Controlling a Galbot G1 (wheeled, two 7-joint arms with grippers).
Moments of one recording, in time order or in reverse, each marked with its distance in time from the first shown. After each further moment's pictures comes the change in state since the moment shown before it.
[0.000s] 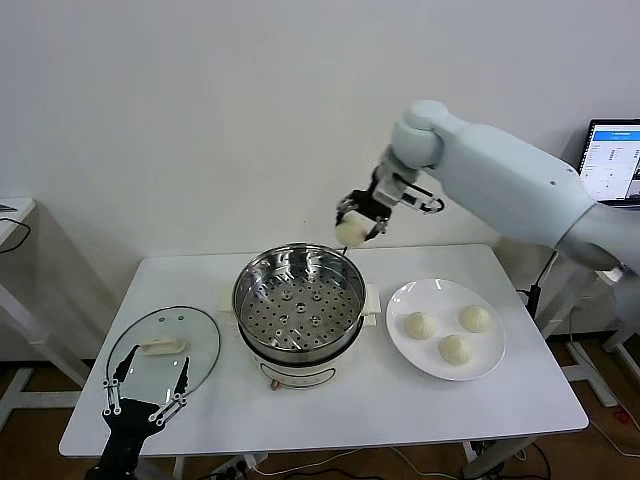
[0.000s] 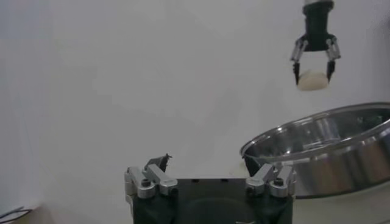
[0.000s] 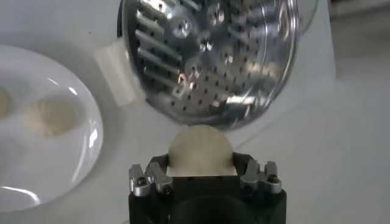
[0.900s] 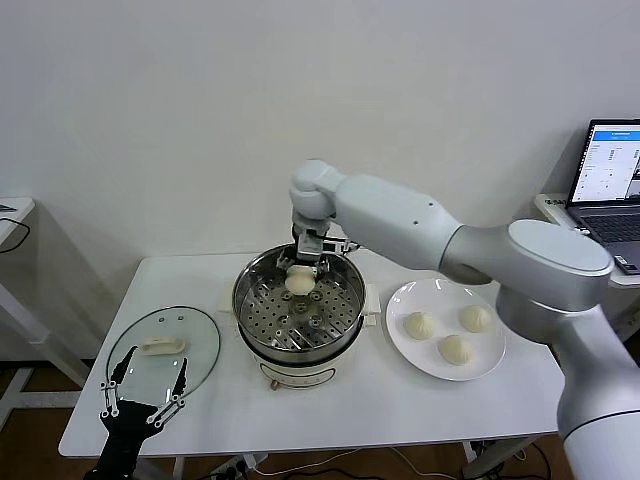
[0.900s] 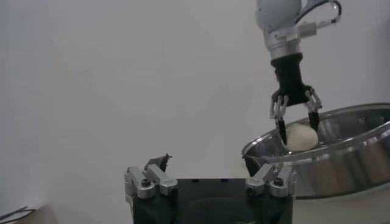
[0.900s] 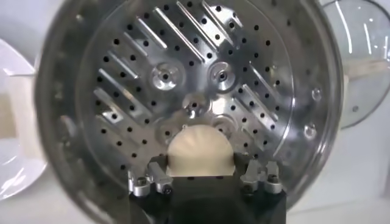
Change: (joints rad) left arm 0.012 0.001 0.000 -0.004 -0.001 -0.013 -0.012; right arm -0.145 0.292 -0.056 -0.216 -0.177 0.045 0.008
